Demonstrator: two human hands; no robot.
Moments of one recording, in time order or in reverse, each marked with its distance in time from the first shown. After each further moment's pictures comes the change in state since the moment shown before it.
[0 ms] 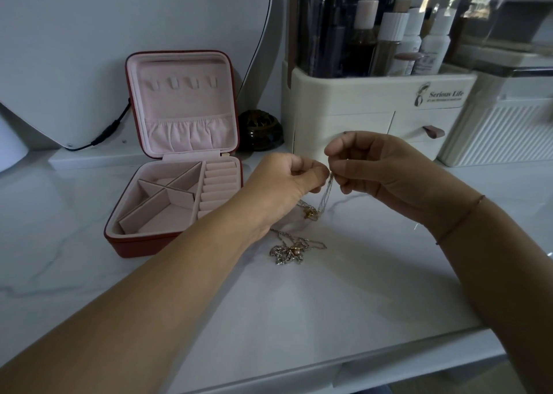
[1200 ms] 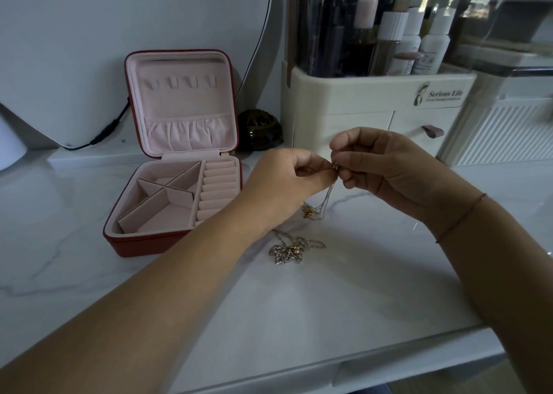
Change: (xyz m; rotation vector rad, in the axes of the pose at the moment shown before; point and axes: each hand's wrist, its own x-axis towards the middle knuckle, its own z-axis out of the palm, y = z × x) left_hand -0.004 0.004 0.001 0.104 0.012 0.193; right_hand 0.001 -0.002 -0.001 0.102 0.042 0.015
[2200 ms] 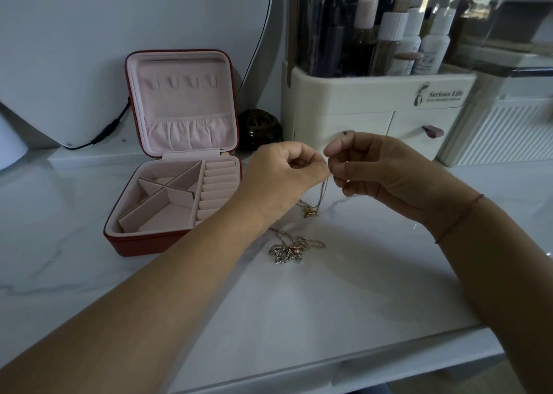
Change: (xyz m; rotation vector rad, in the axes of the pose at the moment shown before) left_hand -0.002 0.004 -0.002 -0.054 0.108 -0.021; right_hand -0.002 0.000 0.001 -0.117 -0.040 0.048
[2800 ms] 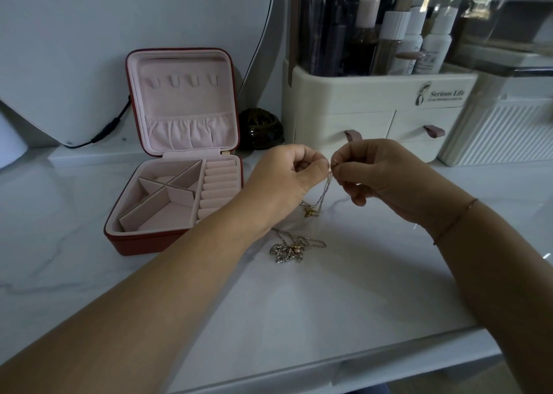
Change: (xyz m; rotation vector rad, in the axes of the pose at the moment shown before) left_hand 0.004 -0.006 0.002 0.034 -0.083 -0.028; right_hand 0.001 0.000 0.009 -0.269 0.147 0.028
